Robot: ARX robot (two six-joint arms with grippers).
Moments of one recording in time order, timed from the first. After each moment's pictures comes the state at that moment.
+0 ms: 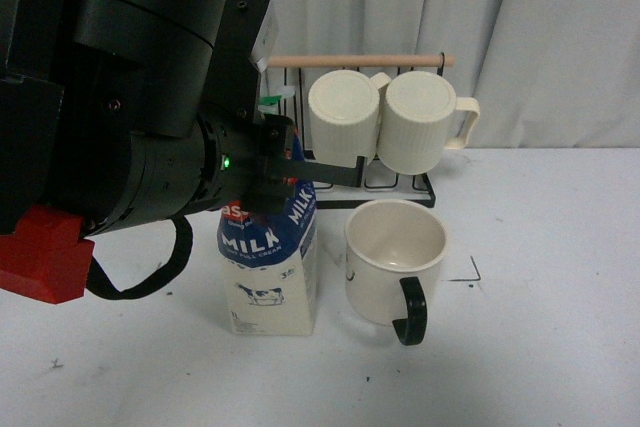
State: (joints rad) left arm -0.51 1.75 0.86 0.37 -0.31 -0.15; right arm 0.00 0.00 0.01 0.00 0.00 0.00
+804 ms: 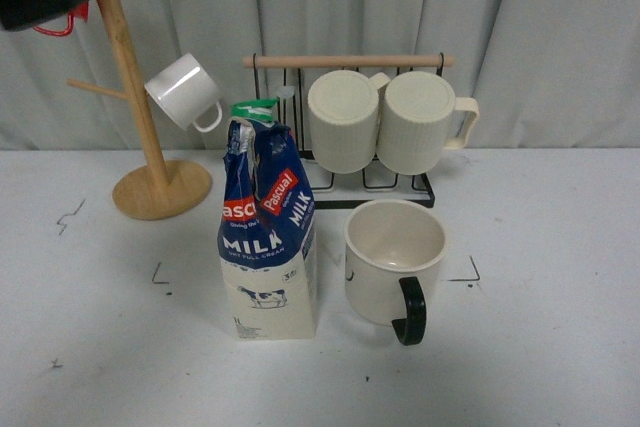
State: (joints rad) left arm -0.27 1.12 0.57 0.35 -0.10 -0.29; right arm 0.00 0.00 0.01 0.00 0.00 0.00
